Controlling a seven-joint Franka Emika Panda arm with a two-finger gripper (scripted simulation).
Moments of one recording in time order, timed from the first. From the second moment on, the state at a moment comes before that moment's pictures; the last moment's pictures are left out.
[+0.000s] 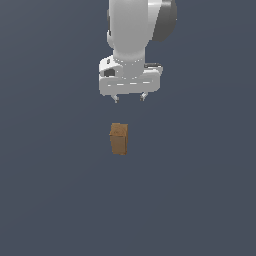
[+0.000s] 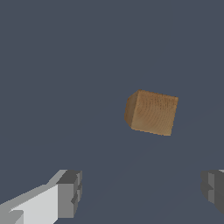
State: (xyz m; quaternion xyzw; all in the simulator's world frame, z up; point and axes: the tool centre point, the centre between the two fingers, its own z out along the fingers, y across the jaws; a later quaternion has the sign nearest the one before) arm -0.084 0.006 0.294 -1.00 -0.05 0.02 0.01
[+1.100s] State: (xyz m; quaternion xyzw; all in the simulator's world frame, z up) arm -0.066 -0.010 0.261 -0.96 -0.27 0.01 0.00
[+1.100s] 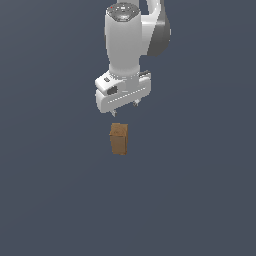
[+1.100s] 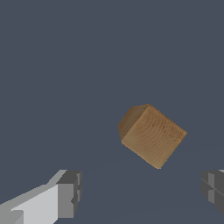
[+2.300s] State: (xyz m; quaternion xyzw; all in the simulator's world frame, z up) arm -0.047 -0.030 0.216 -0.84 -0.55 0.01 0.00
